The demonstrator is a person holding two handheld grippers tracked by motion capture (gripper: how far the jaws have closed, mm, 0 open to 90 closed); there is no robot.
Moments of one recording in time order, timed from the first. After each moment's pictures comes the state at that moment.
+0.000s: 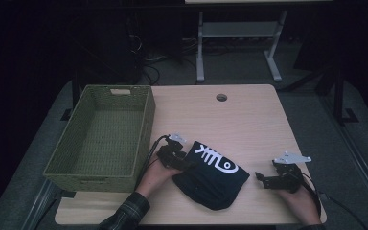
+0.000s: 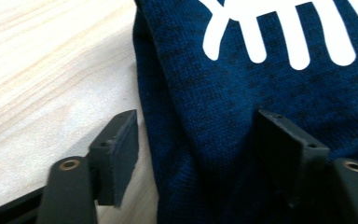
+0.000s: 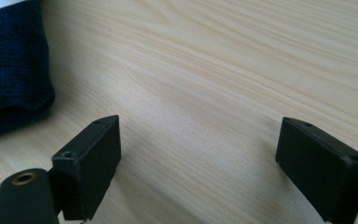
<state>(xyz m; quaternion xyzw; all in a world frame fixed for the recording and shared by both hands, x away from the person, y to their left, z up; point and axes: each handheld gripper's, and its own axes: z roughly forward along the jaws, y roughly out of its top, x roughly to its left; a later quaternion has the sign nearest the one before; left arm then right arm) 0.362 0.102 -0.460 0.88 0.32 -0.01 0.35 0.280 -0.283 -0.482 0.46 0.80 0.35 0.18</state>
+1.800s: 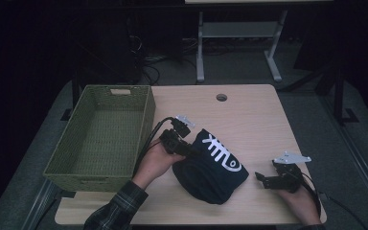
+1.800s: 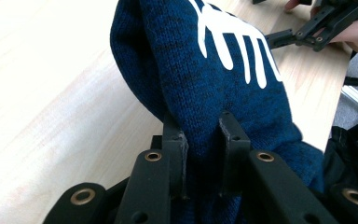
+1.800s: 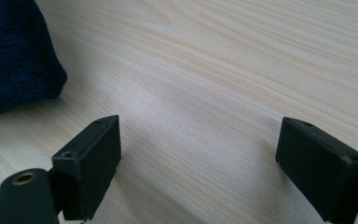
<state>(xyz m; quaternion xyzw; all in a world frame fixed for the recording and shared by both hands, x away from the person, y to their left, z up) 0.353 0.079 -0.359 0.90 0.29 -0.04 0.33 0.280 -0.283 -0.482 0.46 0.80 0.35 0.18</state>
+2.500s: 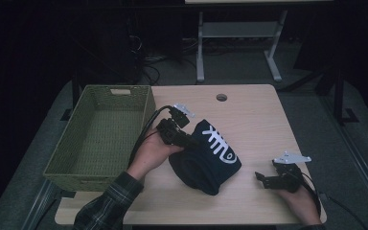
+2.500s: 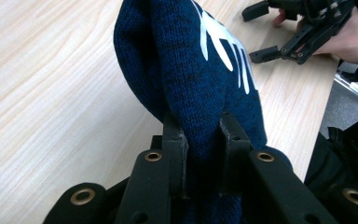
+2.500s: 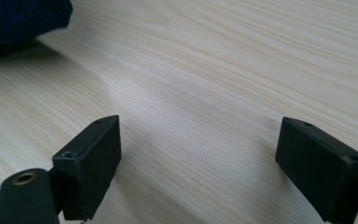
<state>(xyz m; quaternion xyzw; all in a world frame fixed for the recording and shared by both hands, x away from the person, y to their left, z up) 0.355 0.083 -0.315 0.90 0.28 -0.02 0.33 0.281 -0.283 -0.482 0.46 0.80 0.35 0.18</state>
